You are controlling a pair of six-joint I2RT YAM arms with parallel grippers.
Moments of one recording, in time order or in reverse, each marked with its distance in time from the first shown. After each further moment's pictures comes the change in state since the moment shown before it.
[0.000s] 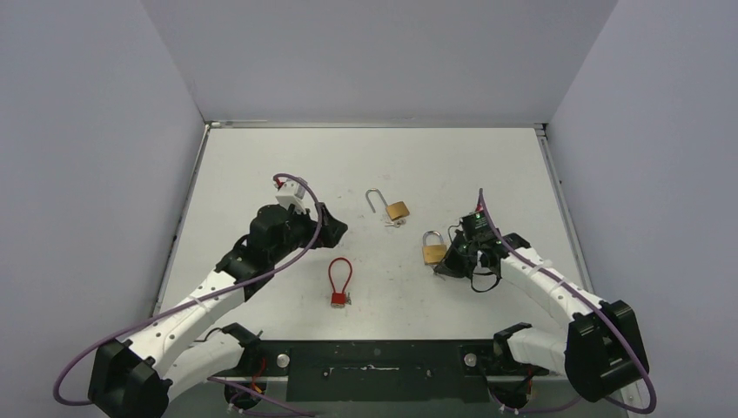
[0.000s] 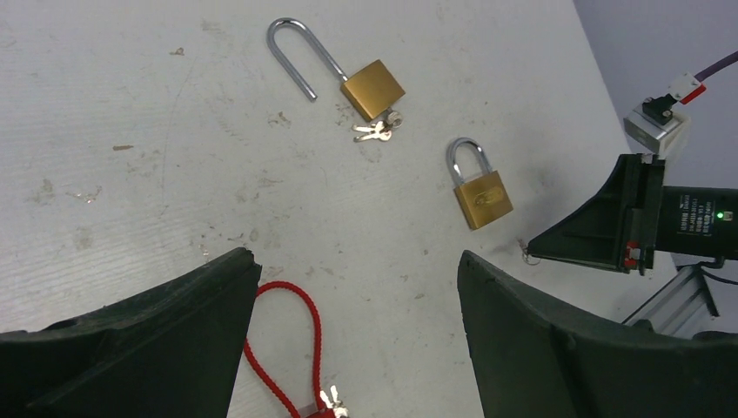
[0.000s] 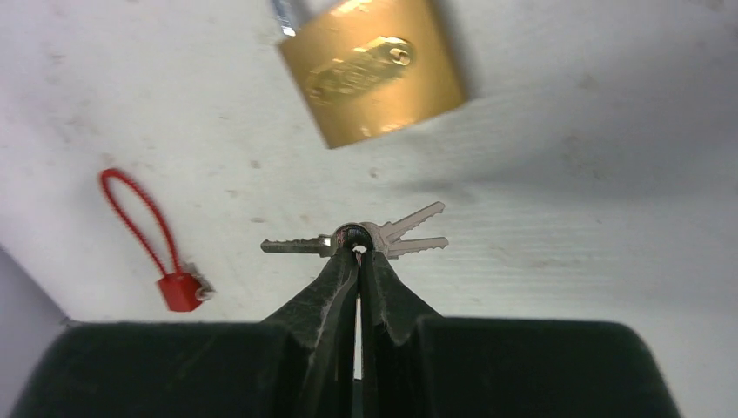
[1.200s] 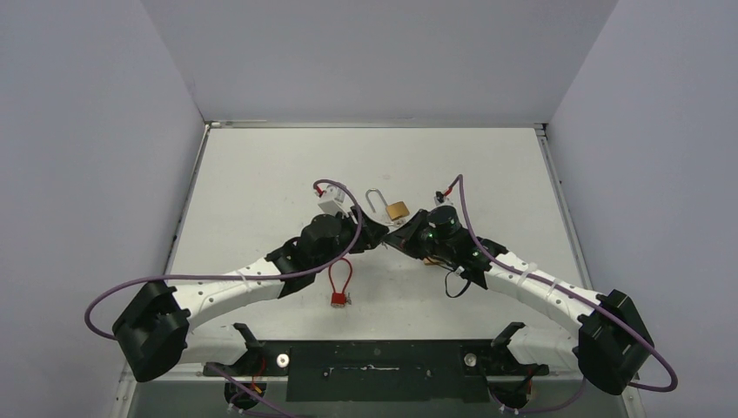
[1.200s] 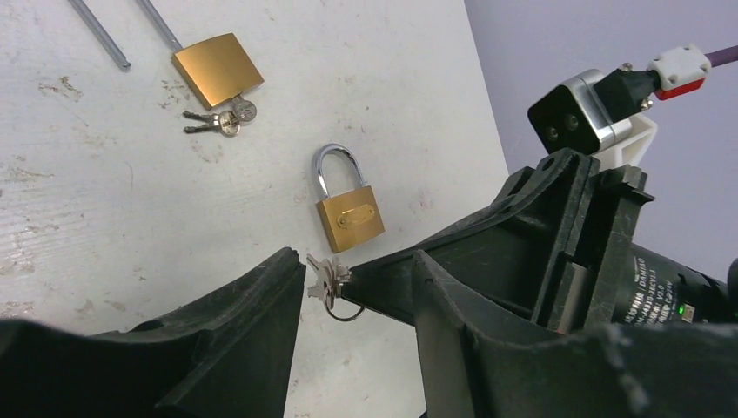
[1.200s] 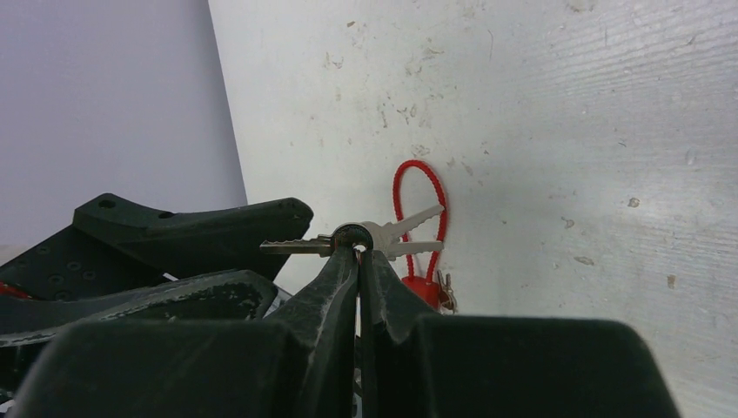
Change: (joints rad) left arm -0.322 0.279 0.054 0.315 -0.216 -0.363; right arm 0.335 -0.006 0.050 0.533 0.069 0.325
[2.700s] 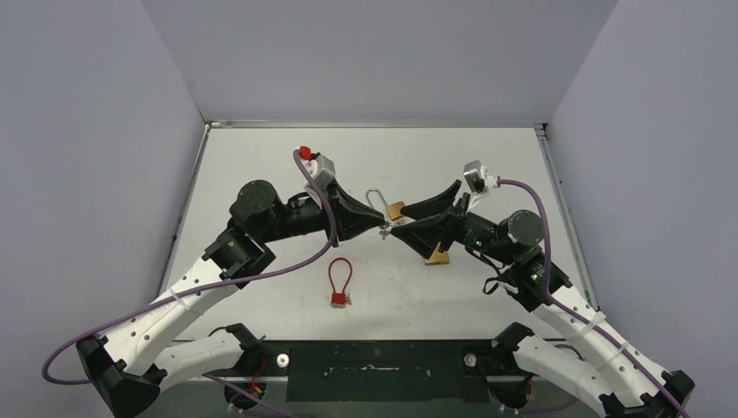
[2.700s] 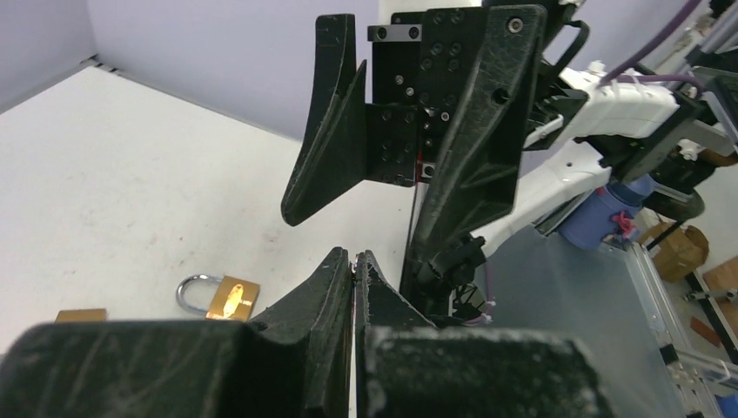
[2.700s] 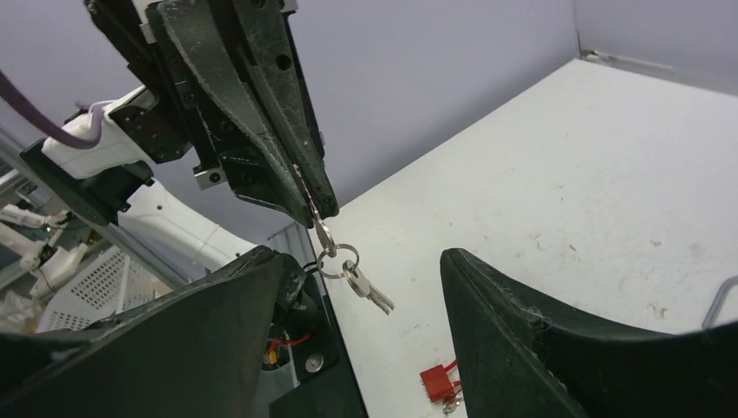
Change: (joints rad) left arm 0.135 -0.243 0.314 -0.159 0.755 0.515; right arm -0.080 -0.398 0.055 0.280 -0.432 -0.622
